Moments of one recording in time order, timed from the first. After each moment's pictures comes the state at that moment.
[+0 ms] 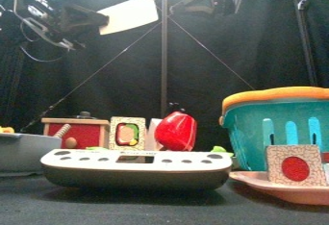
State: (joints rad) left arm 0.18 -0.50 1.15 0.58 -0.81 -0.23; right arm 0.36 -0.20 0.64 -1.99 0.69 2.11
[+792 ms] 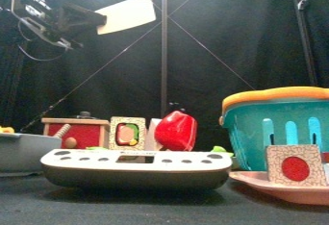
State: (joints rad) left arm 0.18 -0.53 1.16 0.58 -0.79 -0.23; right arm 0.17 -0.46 0.32 -0.79 0.58 1.96
